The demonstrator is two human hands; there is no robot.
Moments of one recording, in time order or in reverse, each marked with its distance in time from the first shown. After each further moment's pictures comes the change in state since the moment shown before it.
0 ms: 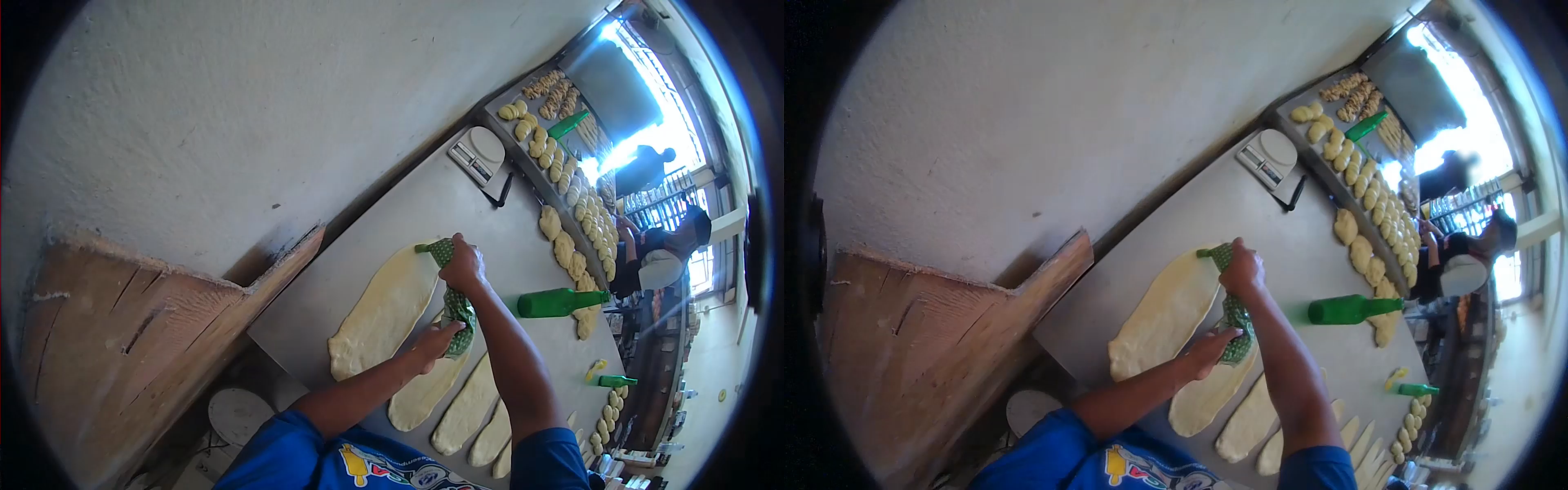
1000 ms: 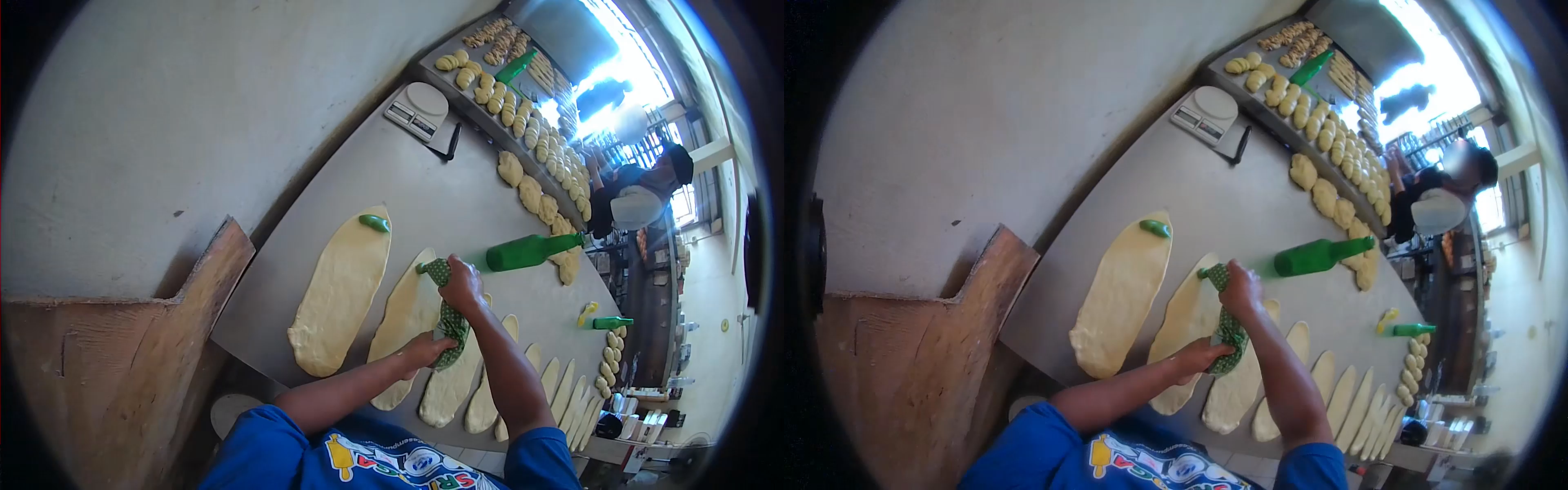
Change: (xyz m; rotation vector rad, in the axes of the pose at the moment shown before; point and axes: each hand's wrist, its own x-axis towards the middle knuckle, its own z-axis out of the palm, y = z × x) left_hand -0.008 -0.067 0.022 0.355 -0.314 -0.152; right_hand -0.099 0.117 0.025 0.027 0.060 0.112
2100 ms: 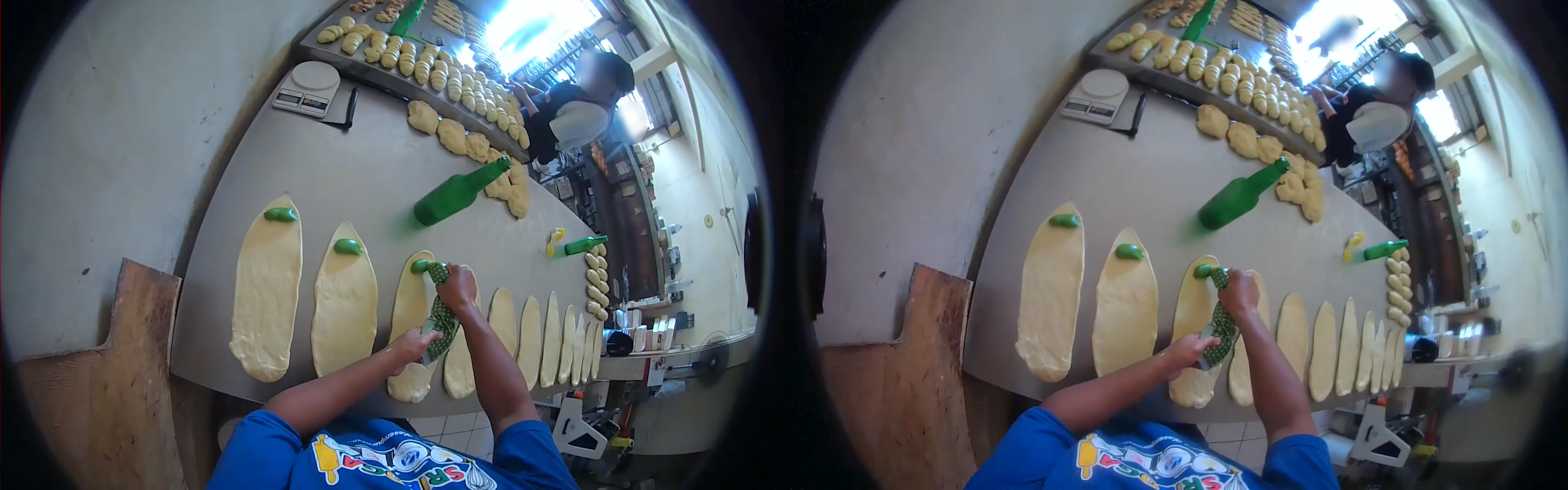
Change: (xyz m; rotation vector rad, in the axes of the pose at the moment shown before) left_hand 0.040 -0.055 0.069 0.141 -0.169 -0.188; right_hand -0.093 0.142 0.019 0.080 0.127 0.428
